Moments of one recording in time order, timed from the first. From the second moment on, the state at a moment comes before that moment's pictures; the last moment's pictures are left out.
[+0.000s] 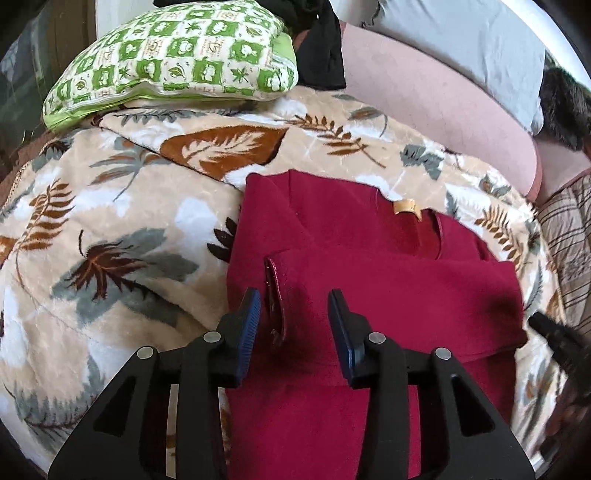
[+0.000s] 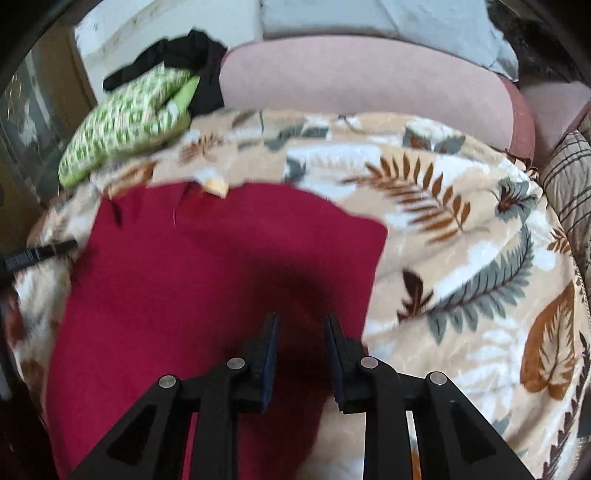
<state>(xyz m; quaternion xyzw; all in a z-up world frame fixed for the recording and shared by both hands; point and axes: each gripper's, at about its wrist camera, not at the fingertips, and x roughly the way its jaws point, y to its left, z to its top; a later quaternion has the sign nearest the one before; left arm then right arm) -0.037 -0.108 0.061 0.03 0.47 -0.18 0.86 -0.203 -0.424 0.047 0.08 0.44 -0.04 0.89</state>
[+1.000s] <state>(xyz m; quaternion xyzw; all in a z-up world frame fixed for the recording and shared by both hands) -0.018 -0.127 0.019 0.08 0.47 -0.15 0.87 -0.195 -0.432 0.029 0.09 0.44 -0.07 0.89</state>
